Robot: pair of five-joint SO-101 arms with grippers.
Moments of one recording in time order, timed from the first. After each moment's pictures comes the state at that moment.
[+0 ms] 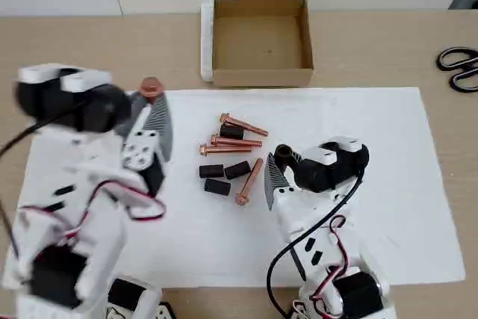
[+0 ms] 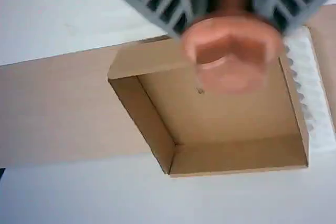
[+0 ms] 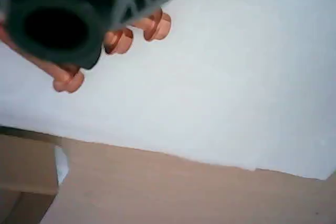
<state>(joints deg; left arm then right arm) 13.1 -65.5 33.8 57.1 13.1 -23.9 -103.4 79.4 49.1 -12.6</state>
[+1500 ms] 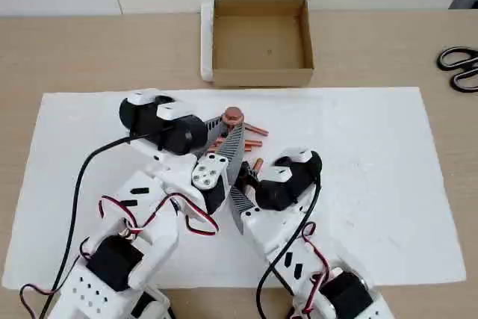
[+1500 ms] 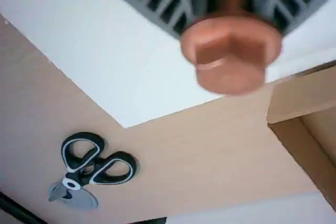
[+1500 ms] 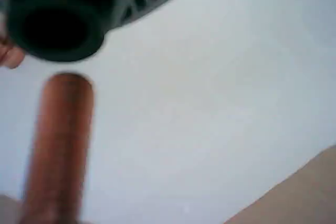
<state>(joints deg) 31.1 -68.6 55.8 37.1 17.7 -39.9 -103.4 82.7 47.2 -12.6</state>
